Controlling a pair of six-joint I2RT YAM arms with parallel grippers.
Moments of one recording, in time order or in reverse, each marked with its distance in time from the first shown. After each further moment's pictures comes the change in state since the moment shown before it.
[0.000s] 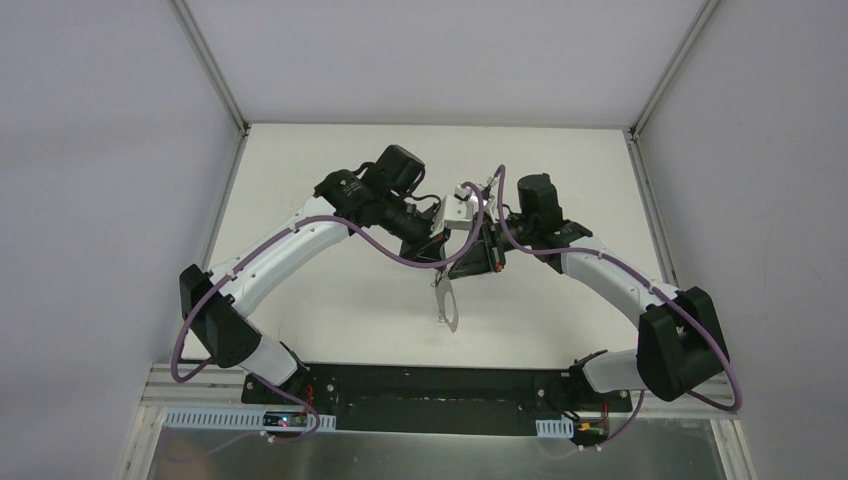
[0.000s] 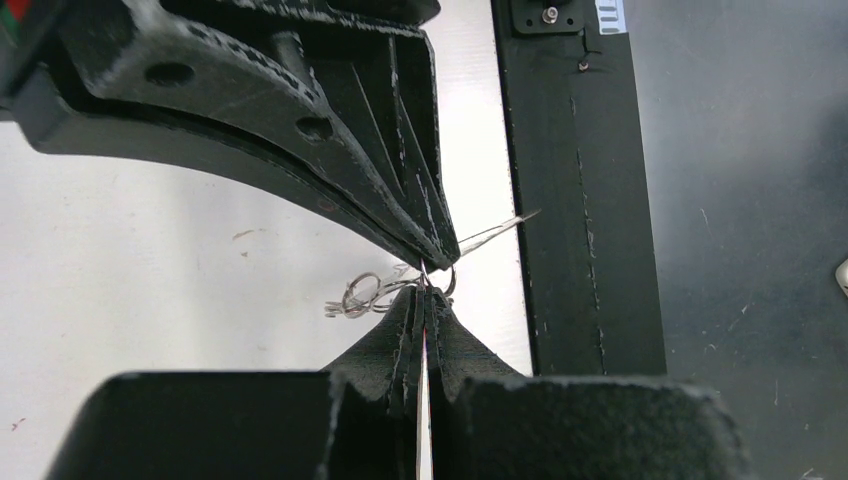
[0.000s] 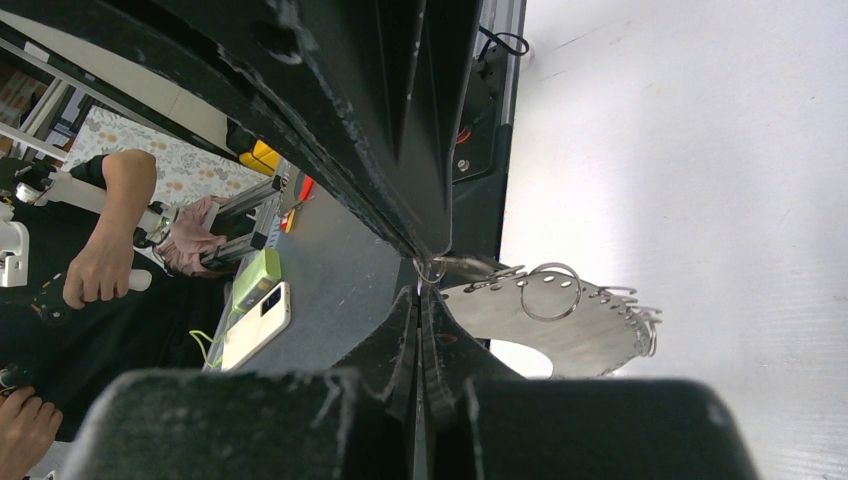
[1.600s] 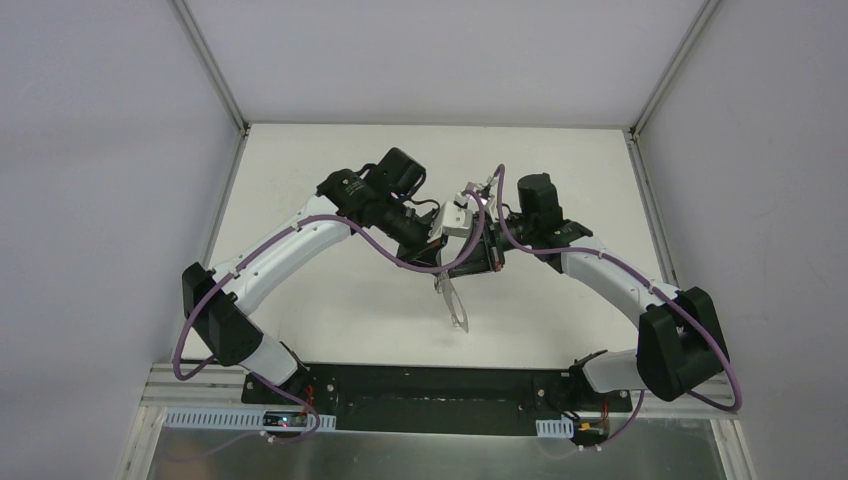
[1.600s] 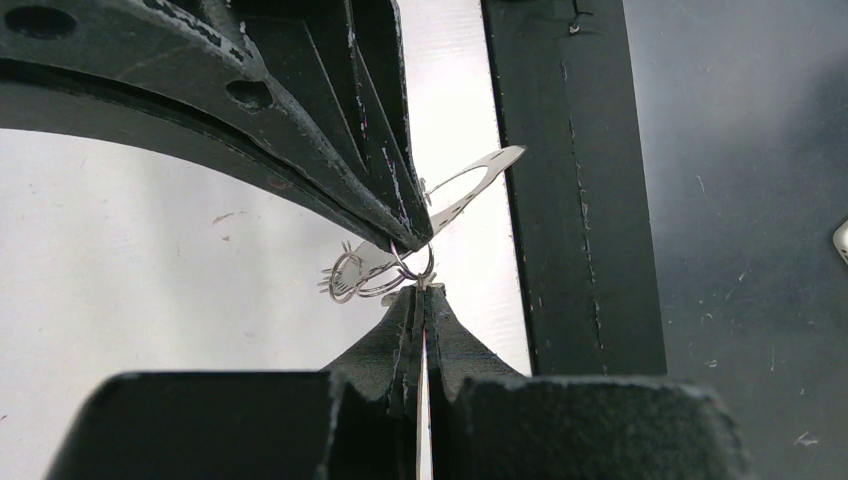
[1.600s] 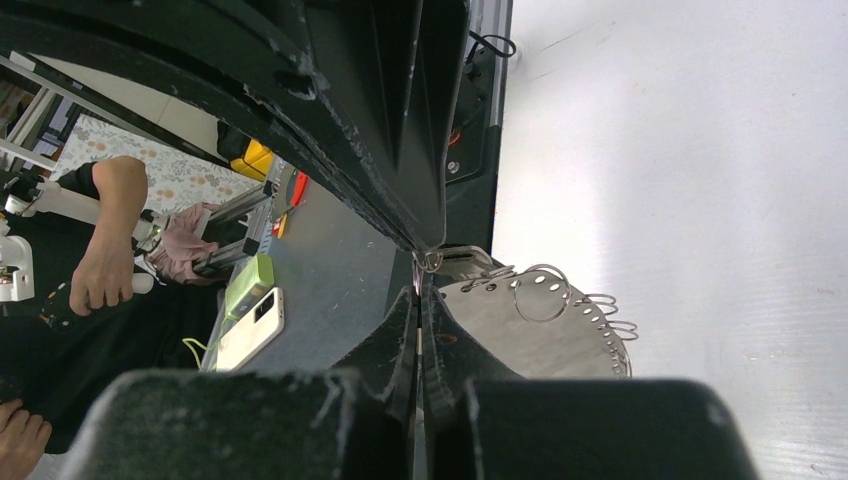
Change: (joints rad) left arm 0.000 0.013 0.011 -0.072 -0.003 0.069; right arm -0.002 0.000 0.003 -0.010 0.023 -0.004
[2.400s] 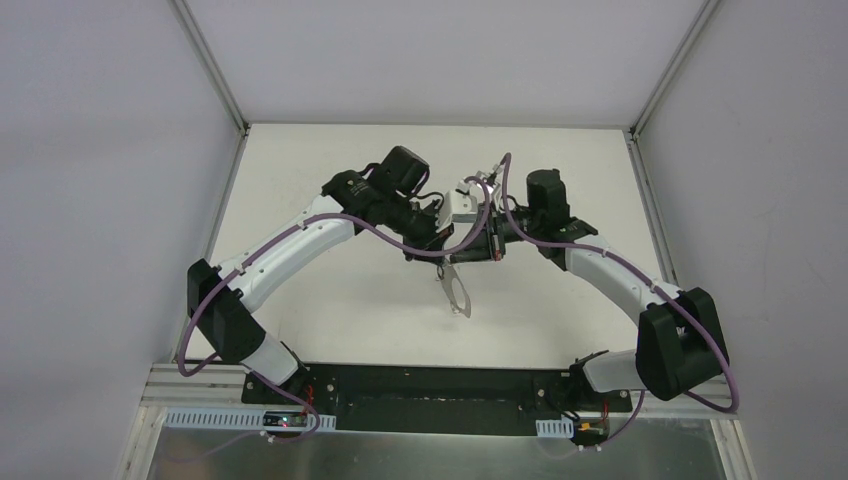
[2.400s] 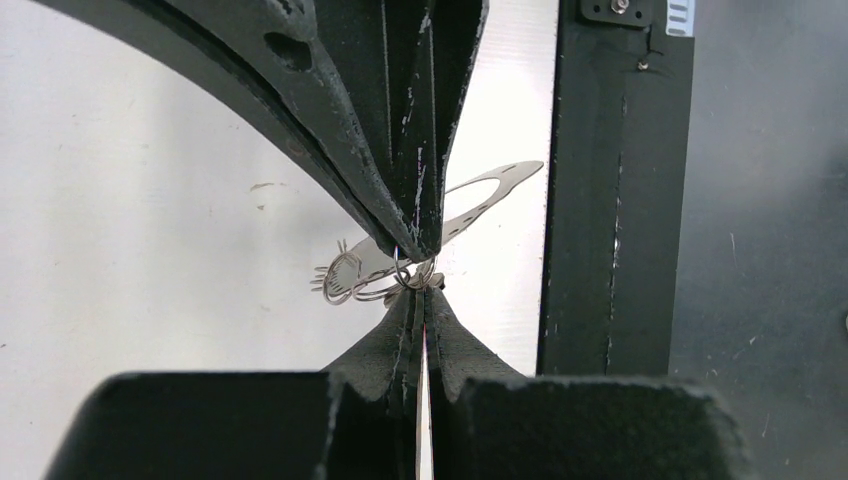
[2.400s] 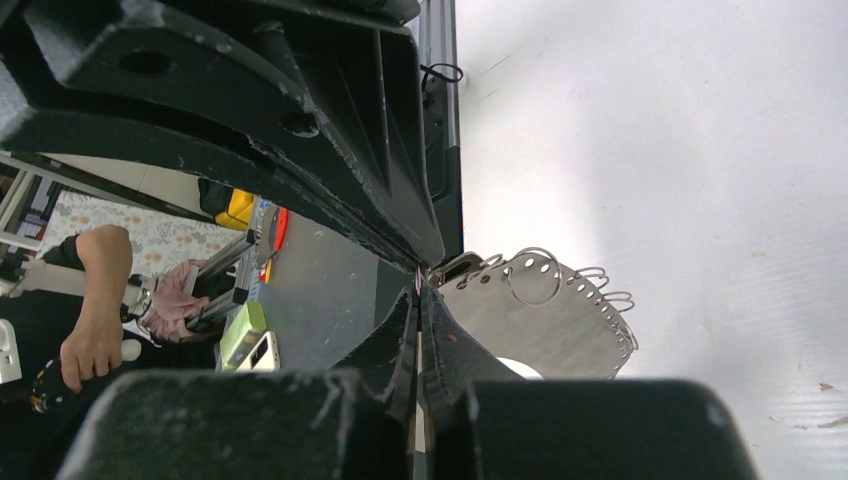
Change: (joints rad) left arm -0.001 0.018 -0.018 0.101 -0.108 -0.165; right arm -0.041 0.000 0.001 0.056 0.100 0.134
